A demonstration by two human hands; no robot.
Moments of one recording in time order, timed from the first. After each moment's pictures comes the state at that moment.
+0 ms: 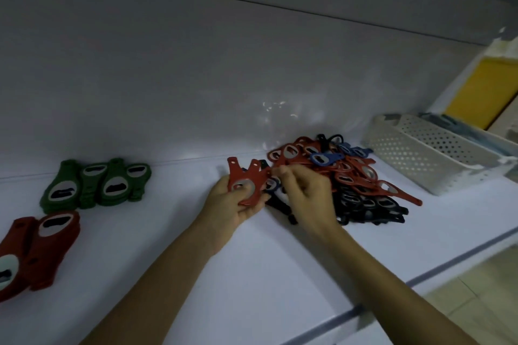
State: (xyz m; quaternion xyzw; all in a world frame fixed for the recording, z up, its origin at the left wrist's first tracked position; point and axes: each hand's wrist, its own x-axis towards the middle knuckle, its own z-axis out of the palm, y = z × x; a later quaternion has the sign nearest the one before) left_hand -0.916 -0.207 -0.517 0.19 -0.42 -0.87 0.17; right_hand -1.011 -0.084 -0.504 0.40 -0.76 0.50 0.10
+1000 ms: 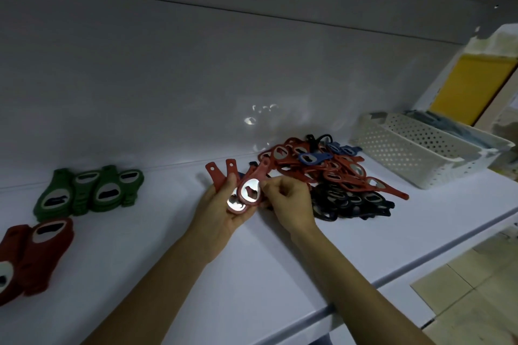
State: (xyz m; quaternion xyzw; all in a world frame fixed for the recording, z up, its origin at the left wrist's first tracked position) left_hand -0.919 -0.200 -0.522 0.14 -0.34 -0.92 0.17; right_hand -0.997 -0.093 -0.516 0.23 -0.74 0.62 -0.09
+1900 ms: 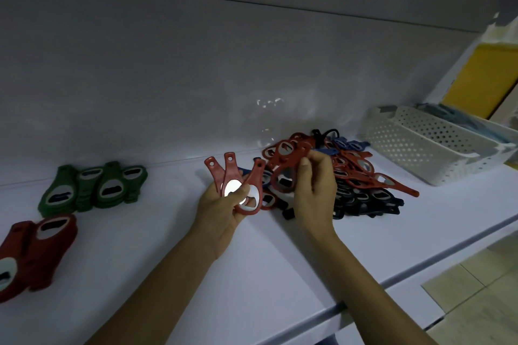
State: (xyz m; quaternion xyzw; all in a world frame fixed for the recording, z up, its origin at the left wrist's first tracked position) left_hand -0.917 -0.196 -0.522 0.19 -0.40 -0.87 0.23; right_hand -1.006 -0.084 -0.514 0.26 -0.69 0.66 0.14
